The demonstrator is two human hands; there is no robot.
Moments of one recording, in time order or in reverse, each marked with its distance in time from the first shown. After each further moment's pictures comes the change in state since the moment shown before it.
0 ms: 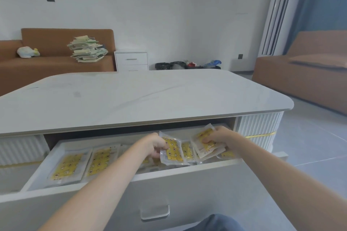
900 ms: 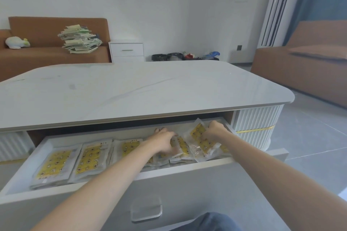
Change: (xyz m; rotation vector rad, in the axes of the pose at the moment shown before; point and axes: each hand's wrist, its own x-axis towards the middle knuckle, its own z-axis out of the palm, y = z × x) left_hand 0.024 -0.003 0.031 1.079 0.035 0.449; right_hand 0.030 -0.001 0.015 -0.396 0.179 -0.047
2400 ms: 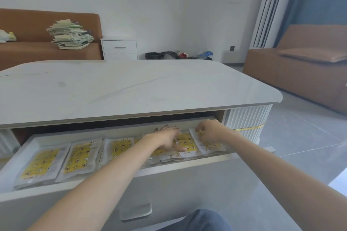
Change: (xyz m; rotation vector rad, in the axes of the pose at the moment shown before) left_hand 0.000 0.033 -0.011 0.094 -0.078 0.150; right_hand -0.026 0.017 -0.025 -0.295 -0.031 -0.341
